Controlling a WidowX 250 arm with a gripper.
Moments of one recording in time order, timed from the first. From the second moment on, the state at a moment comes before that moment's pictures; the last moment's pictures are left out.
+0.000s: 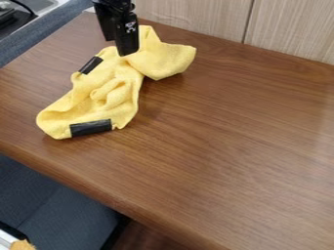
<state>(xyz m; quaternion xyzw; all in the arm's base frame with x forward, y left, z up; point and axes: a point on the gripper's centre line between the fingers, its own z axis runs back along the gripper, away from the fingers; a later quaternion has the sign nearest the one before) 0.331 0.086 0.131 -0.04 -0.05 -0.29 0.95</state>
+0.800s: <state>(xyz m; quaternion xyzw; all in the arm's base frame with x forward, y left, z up) 0.333 0.104 0.074 -0.06 0.01 -0.25 0.97</state>
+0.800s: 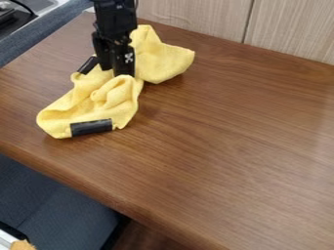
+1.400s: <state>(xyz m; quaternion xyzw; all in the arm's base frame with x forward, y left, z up) 0.337 0.081 0.063 -0.04 0.02 -0.28 0.96</state>
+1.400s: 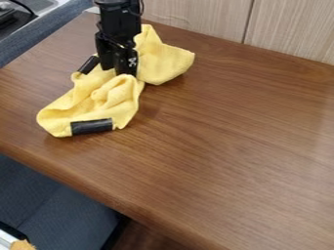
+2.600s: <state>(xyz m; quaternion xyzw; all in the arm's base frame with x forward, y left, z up) 0.284 -0.048 0.067 -0.05 0.02 -0.46 0.88</state>
